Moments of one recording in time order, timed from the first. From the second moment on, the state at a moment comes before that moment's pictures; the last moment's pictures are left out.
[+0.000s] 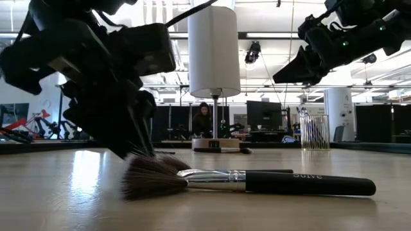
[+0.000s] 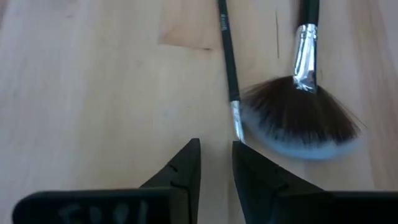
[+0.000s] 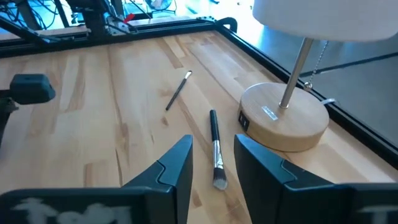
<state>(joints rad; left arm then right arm) -0.47 1.82 0.97 -0.07 -0.14 -0.48 -0.06 0.97 0.35 0.27 0.29 0.13</state>
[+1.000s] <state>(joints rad) -0.55 1.86 0.98 -0.14 -0.29 -0.69 -0.06 0.97 0.35 0.27 0.28 0.11</state>
